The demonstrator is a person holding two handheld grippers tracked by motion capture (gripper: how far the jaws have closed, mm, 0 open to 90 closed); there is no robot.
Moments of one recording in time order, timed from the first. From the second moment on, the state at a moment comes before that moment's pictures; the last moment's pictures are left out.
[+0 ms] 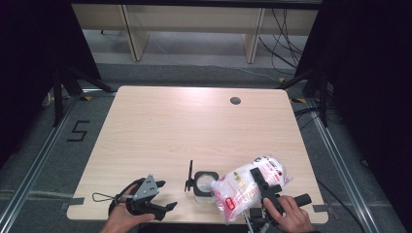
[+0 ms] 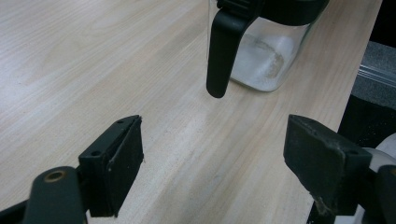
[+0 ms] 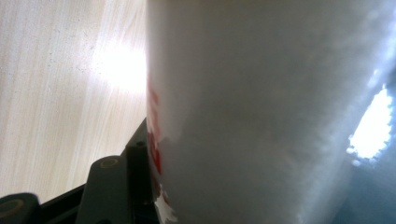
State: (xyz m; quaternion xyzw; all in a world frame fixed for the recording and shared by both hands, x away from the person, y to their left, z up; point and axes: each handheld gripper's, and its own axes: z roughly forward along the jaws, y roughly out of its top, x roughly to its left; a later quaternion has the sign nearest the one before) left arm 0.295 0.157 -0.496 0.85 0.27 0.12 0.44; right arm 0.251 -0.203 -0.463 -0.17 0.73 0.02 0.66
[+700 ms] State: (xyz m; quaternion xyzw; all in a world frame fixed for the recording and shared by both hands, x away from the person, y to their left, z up) left arm 0.293 0.157 -0.495 0.85 0.27 0.12 0.44; right arm 0.252 -0.205 -0.462 -0.18 0.72 0.02 0.67
